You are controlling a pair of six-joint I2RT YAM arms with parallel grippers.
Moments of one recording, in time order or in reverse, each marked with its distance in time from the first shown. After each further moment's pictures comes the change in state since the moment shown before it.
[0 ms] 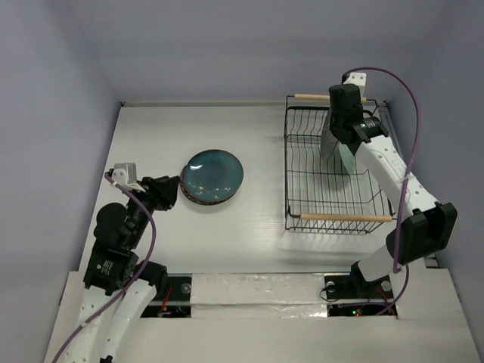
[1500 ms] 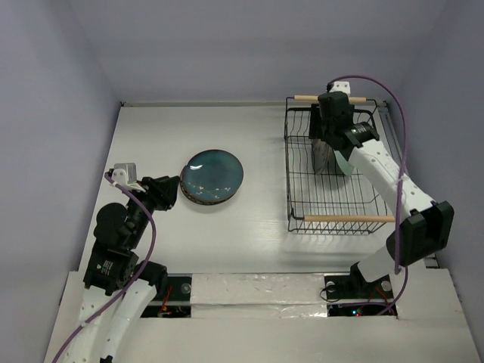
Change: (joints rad) left arm 0.000 0.000 0.000 0.000 0.000 0.000; right arm 0.066 -0.029 -0.060 -0.005 -0.121 0.039
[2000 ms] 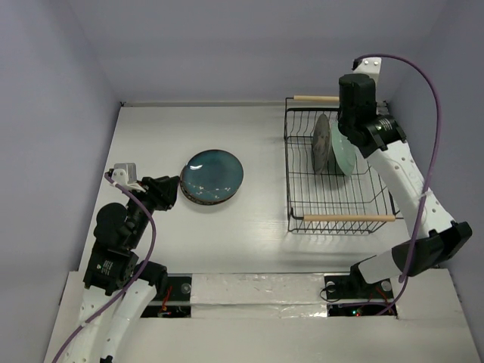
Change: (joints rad) left arm 0.000 0.000 0.000 0.000 0.000 0.000; right arm 0.000 -0.040 0.198 -0.065 0.248 -0.090
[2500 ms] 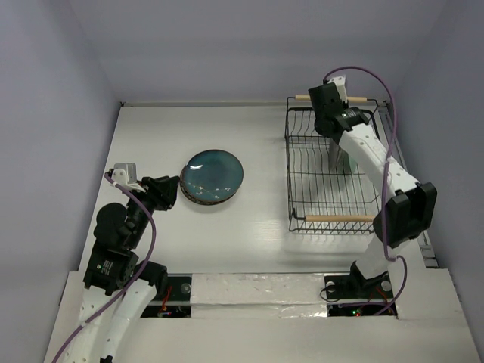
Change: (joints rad) left arm 0.000 0.000 0.000 0.000 0.000 0.000; right arm -0.002 0.257 0.001 -0.123 0.061 -0.053
